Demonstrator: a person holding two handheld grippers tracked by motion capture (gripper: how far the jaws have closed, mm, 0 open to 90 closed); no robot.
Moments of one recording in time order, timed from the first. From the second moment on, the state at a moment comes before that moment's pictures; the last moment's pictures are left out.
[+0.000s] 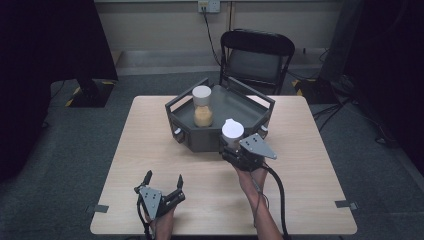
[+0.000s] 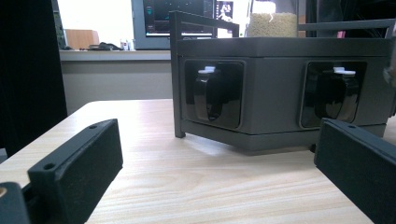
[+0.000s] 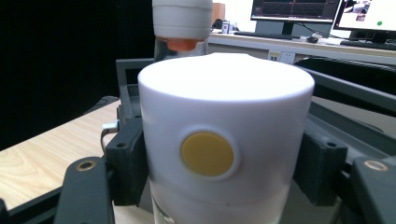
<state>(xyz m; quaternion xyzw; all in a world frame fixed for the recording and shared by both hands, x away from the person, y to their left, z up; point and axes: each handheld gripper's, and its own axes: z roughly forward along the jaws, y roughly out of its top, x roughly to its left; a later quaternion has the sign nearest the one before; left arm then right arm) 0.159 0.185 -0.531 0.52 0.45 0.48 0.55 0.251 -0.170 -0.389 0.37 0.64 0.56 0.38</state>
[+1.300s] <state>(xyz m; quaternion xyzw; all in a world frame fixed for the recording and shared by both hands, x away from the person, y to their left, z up) 0.159 0.185 -0.531 0.52 0.45 0.48 0.55 0.298 -0.151 -0.335 0.37 0.61 0.56 0.42</state>
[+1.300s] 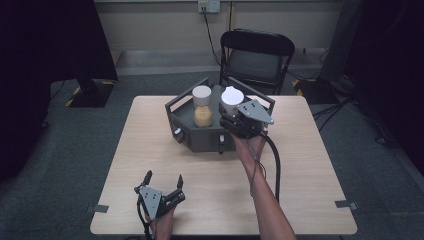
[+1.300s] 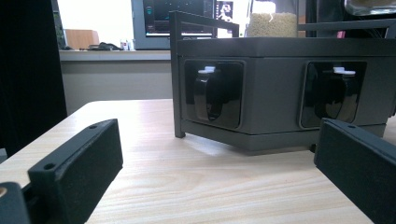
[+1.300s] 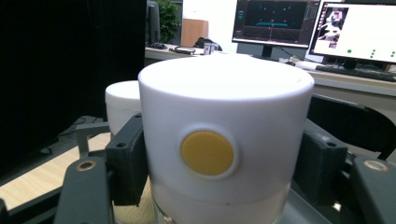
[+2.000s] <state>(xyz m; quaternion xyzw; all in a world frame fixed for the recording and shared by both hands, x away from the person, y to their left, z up) 0.159 0.185 -0.531 0.52 0.45 0.47 0.55 0.337 -0.140 -0.342 0.39 0.60 0.56 0.42</state>
